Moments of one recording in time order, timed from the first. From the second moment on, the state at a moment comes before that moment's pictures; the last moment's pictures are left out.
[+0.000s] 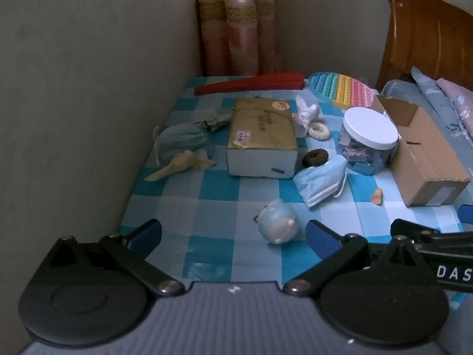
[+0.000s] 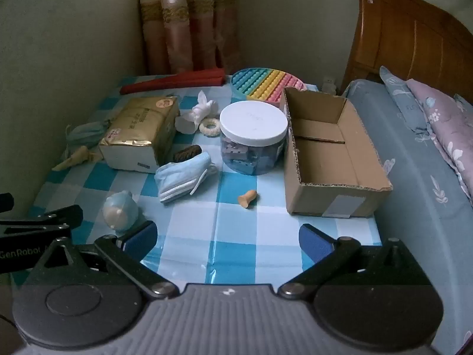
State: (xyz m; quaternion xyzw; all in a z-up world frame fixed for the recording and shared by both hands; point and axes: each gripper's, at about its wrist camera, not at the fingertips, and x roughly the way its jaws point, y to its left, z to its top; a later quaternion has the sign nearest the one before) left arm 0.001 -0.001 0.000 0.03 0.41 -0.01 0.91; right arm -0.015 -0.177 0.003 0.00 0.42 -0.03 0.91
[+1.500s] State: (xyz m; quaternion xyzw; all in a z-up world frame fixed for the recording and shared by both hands) left arm -0.002 -0.002 0.006 0.02 0.40 -0.02 0.92; right arm -0.017 -0.176 0.008 0.00 0.41 -0.03 0.91
